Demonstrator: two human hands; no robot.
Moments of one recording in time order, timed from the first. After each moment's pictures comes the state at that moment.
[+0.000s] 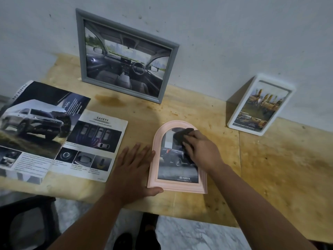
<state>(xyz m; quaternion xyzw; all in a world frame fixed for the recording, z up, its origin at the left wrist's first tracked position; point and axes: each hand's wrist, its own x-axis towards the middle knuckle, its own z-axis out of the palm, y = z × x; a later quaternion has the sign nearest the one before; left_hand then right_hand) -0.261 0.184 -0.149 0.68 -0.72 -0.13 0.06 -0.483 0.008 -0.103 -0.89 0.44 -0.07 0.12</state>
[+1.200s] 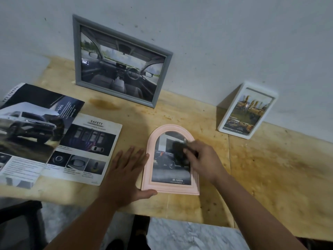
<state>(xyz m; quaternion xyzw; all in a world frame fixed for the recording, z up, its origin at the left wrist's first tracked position) -0.257 0.187 -0.150 0.67 -0.72 -0.13 0.13 -0.499 0.026 -0.062 -0.83 0.49 -0.07 0.25</state>
